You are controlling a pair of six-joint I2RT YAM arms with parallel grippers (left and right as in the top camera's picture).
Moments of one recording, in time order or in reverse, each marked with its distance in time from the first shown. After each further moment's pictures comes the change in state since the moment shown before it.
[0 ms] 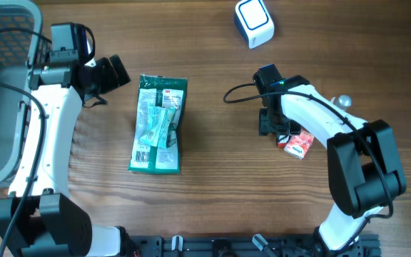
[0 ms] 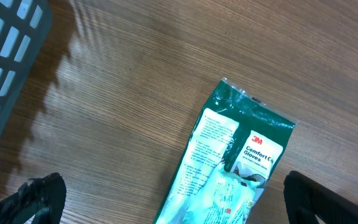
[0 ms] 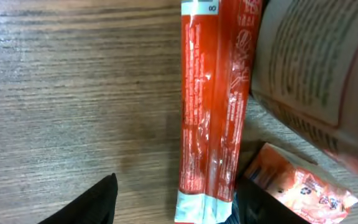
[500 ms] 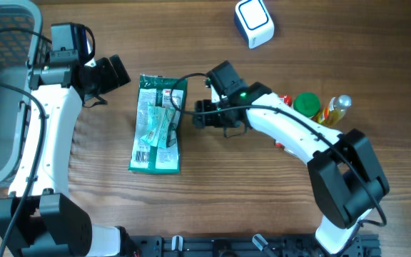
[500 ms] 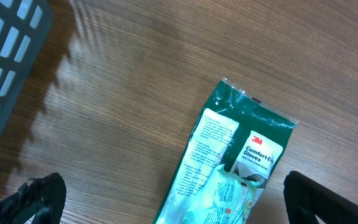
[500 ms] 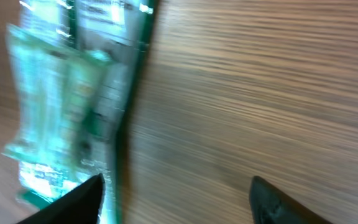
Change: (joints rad) left arm 0.000 0.000 0.000 0.000 0.000 0.000; right arm 0.264 0.000 0.105 0.366 -0.459 0.163
